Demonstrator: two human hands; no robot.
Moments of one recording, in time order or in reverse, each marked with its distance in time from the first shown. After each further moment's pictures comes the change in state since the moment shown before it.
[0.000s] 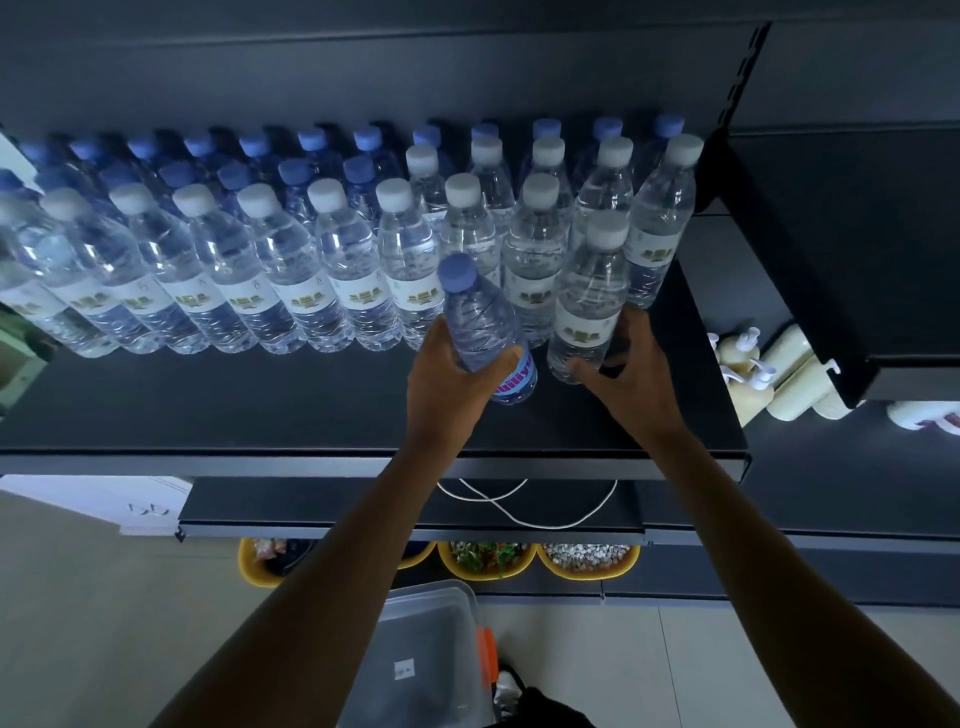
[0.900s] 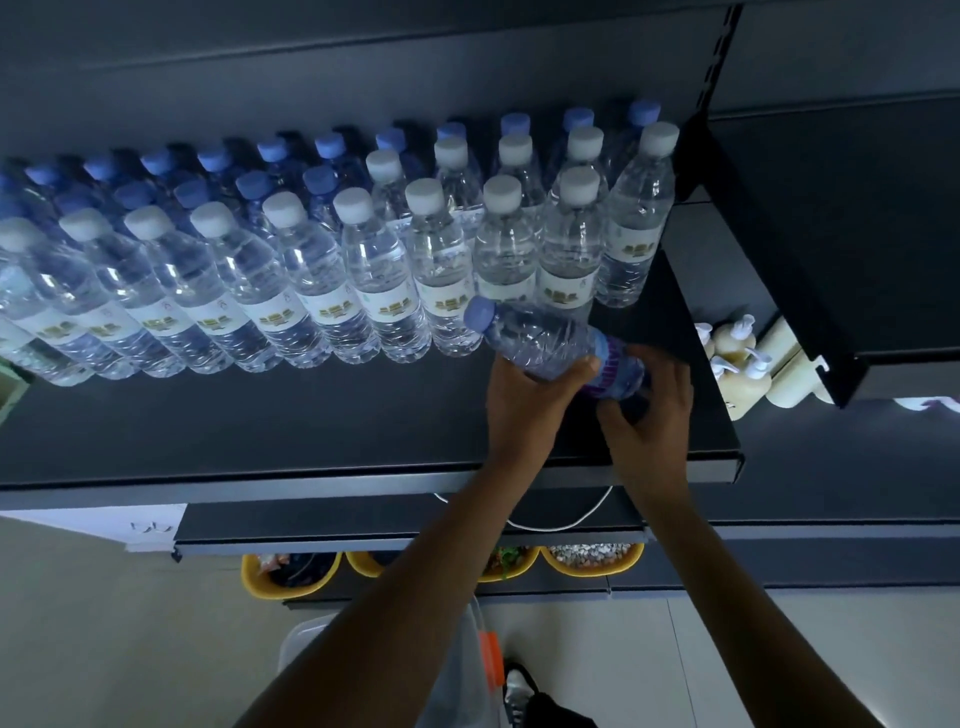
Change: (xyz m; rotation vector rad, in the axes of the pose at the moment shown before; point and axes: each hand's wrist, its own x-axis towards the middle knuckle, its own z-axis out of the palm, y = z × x) left_hand -0.016 0.014 0.100 -0.295 -0.092 -0.224; right_hand -0.056 -0.002 -0.004 -0.022 0.320 0.074
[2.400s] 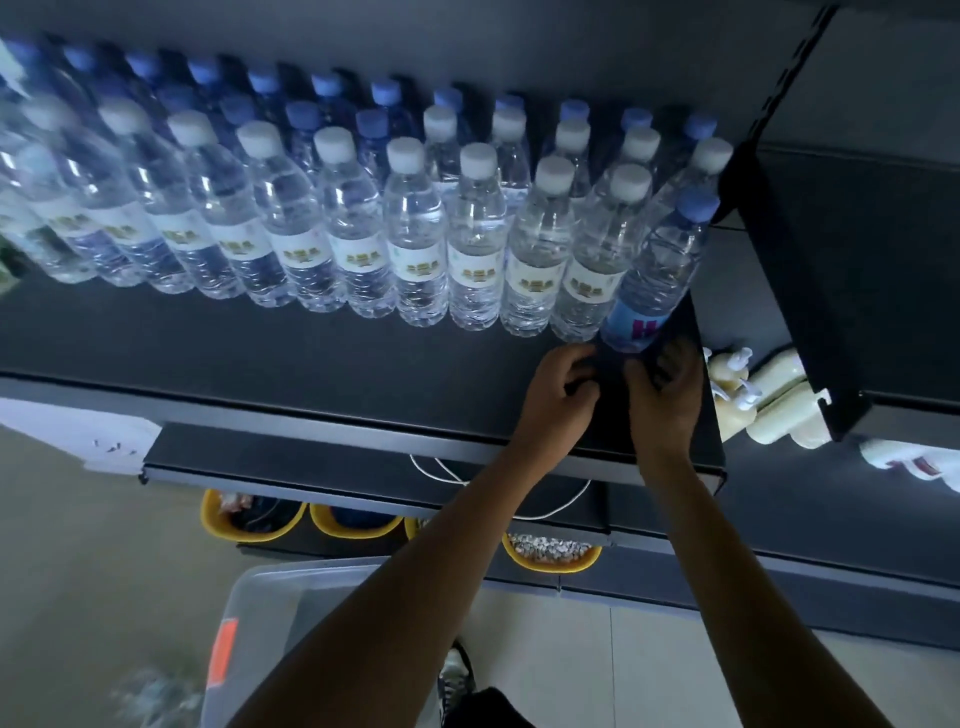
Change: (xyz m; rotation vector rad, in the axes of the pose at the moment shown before) left_hand -0.007 -0.025 0.014 -0.023 -0.158 0.015; right_hand 0.042 0.024 0.007 0.094 0.034 0.298
